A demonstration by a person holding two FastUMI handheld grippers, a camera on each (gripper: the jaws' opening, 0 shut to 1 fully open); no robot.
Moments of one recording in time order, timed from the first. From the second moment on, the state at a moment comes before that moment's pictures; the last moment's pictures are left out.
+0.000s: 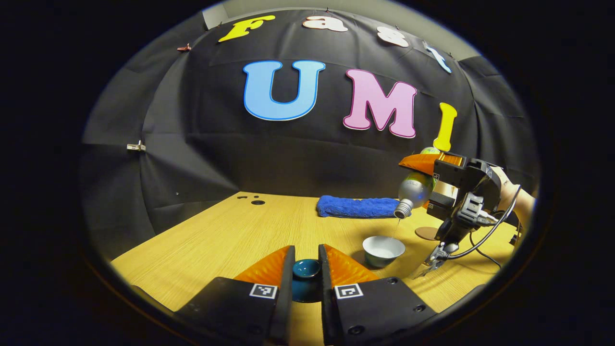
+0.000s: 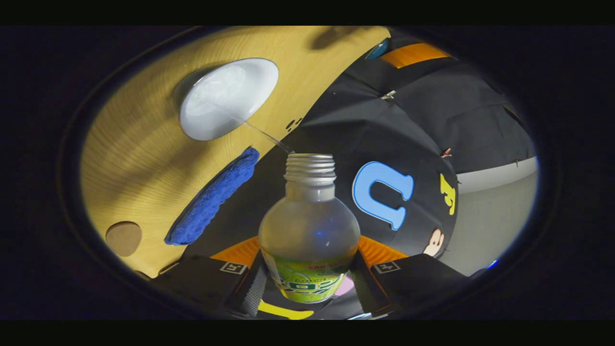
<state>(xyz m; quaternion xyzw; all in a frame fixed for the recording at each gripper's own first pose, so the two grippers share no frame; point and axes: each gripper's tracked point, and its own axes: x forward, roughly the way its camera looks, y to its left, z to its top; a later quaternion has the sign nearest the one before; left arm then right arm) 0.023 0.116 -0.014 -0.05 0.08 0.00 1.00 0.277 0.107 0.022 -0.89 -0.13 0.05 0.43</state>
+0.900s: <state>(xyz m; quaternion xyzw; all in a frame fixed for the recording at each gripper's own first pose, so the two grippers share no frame) 0.019 0.115 -0.015 -0.06 0.08 0.00 0.99 0.268 0.107 0.018 -0.87 -0.14 0.05 0.47</state>
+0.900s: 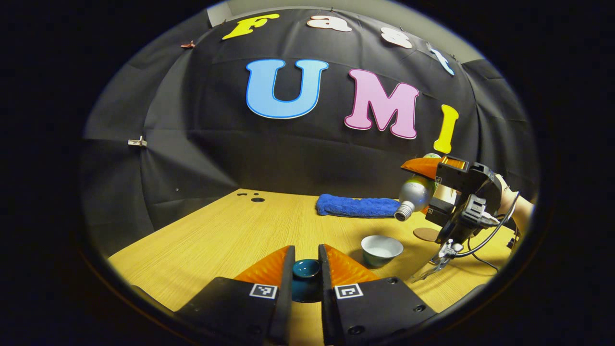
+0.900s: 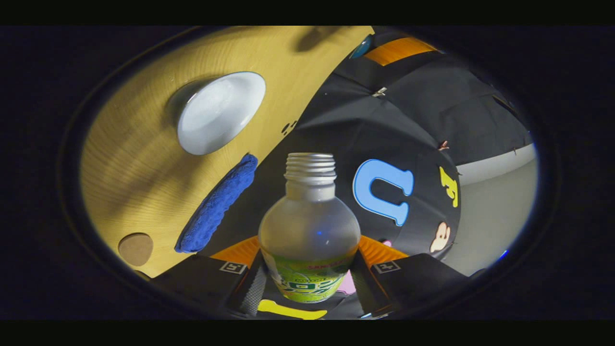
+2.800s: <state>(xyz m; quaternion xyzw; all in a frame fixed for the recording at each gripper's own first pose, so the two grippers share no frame) 0.014 0.062 0.009 -0.08 0.06 -0.02 1.00 0.267 -0.067 0.018 -0.01 0.06 0.03 1.00</state>
